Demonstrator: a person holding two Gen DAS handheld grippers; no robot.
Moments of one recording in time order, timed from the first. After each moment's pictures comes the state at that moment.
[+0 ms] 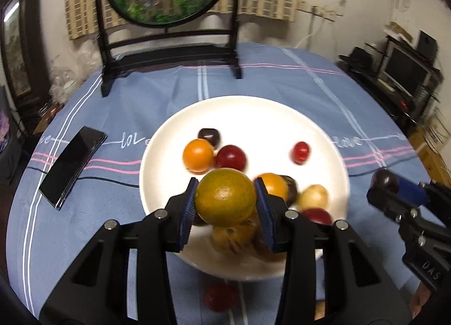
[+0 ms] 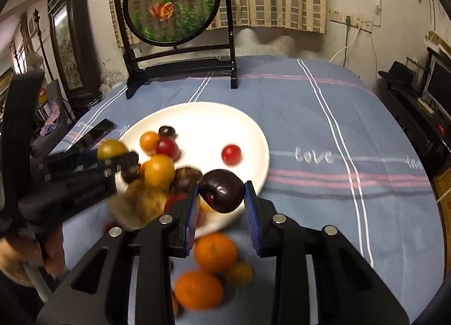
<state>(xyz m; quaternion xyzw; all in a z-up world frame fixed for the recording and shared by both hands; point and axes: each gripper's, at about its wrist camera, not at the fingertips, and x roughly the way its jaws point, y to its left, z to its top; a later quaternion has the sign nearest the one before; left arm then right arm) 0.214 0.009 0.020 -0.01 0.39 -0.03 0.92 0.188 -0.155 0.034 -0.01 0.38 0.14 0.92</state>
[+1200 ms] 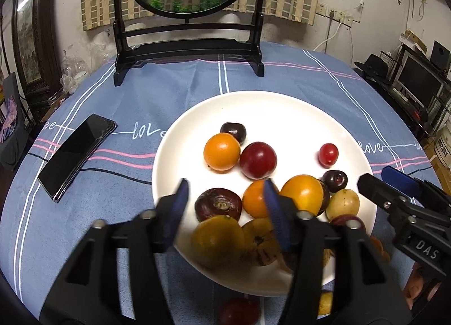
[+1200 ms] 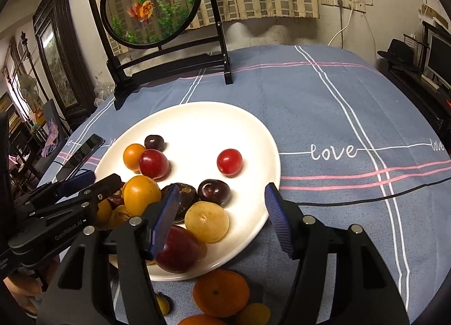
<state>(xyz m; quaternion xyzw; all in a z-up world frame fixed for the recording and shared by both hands) 0.223 0.026 0.004 -0.03 0.39 0.00 0.92 0.218 -0.156 0.002 0.05 0.38 0.13 0.91</state>
